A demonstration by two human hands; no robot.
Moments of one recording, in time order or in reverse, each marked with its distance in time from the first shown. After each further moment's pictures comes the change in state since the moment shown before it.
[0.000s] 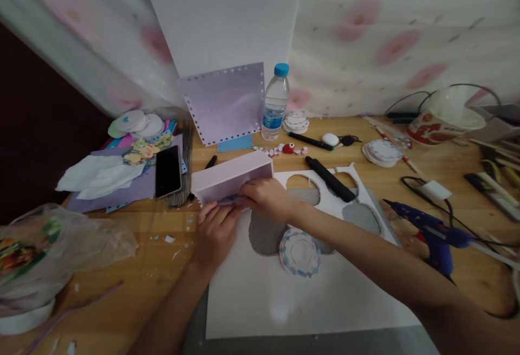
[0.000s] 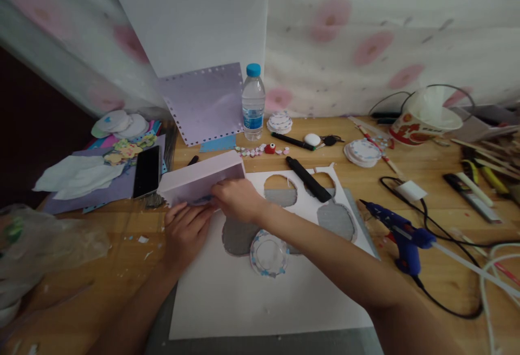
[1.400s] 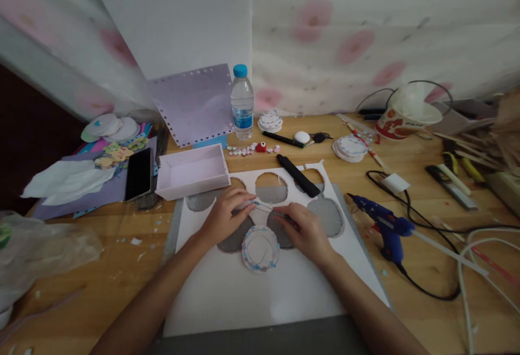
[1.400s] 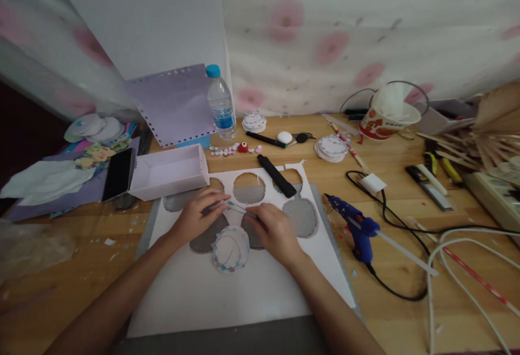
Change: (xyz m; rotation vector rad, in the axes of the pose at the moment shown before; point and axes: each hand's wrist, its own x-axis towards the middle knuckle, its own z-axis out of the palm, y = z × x) left_hand 0.063 0.052 0.046 -0.686 -0.295 -0.095; right_hand -0.165 0.032 0.008 0.326 0.456 0.328
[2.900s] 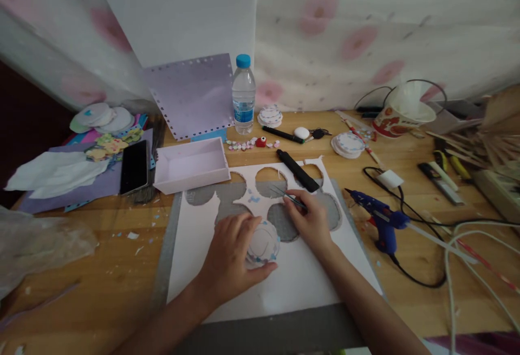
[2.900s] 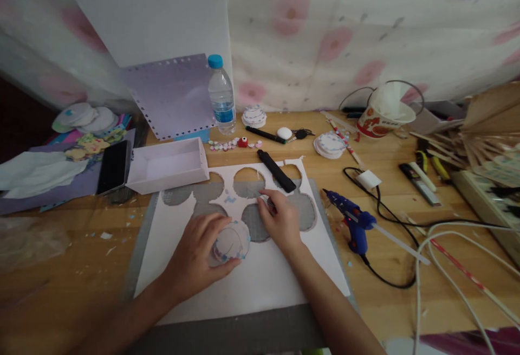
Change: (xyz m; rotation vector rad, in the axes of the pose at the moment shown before) left_hand -0.053 0.074 -0.002 0.196 -0.124 -0.108; right_hand -0.001 0.010 0.007 -0.014 0.226 0.317
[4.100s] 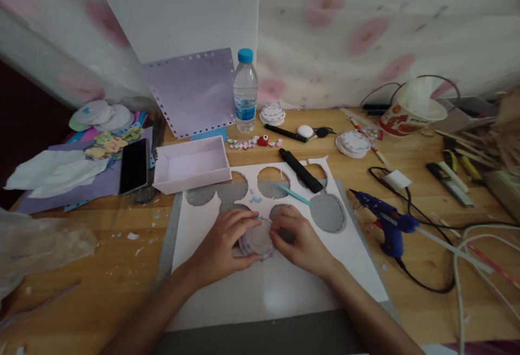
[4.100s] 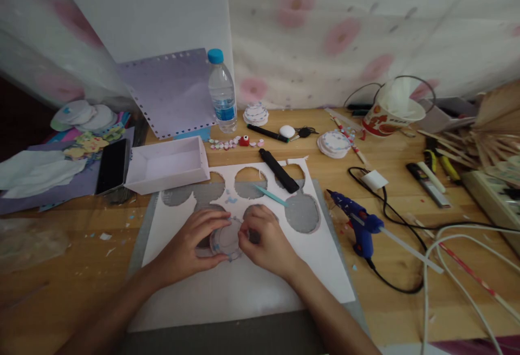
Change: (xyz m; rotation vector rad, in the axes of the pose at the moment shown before) left_hand 0.009 -0.034 -0.010 -0.222 -0.185 0.058; right_hand -0.010 -0.045 -0.007 0.177 -0.452 -0.182
